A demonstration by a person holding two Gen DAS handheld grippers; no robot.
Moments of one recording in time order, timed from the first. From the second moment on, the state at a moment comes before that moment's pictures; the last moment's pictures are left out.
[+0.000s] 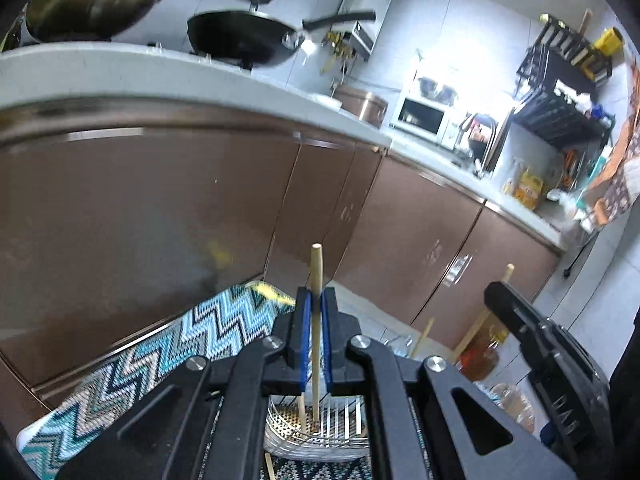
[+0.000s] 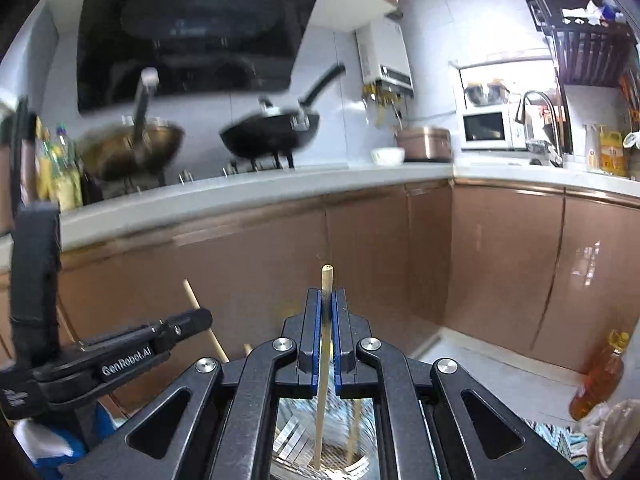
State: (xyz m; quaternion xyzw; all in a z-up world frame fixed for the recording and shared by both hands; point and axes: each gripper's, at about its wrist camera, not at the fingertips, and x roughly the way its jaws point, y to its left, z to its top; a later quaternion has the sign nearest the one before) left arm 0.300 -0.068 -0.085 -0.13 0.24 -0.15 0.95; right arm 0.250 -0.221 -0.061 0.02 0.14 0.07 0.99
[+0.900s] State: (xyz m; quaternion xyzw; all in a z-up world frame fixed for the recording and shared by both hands) left arm 0.144 0.020 0.010 -0.08 0.16 -0.17 0.97; right arm 0.099 -0.214 -0.001 0.02 0.14 0.07 0.99
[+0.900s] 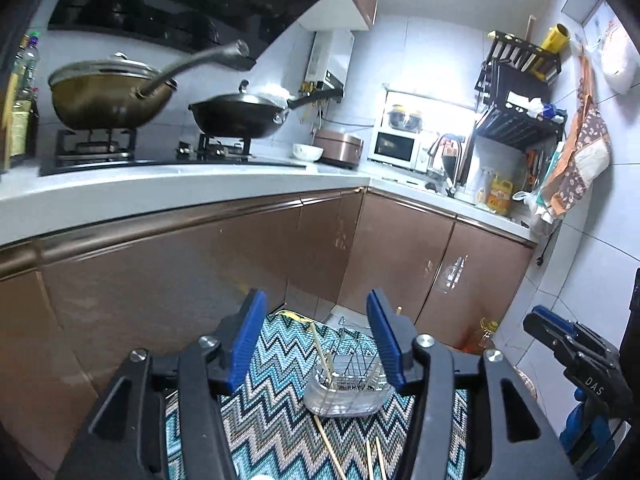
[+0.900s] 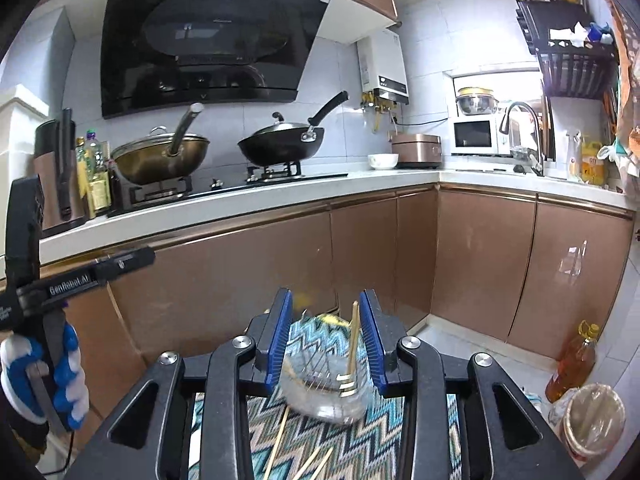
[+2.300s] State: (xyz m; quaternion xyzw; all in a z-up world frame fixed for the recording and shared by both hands) left arm 0.110 0.040 -0.053 -0.05 0.31 -0.20 0.93; right arm 0.036 -0.214 -0.031 0.07 0.24 0.07 0.96
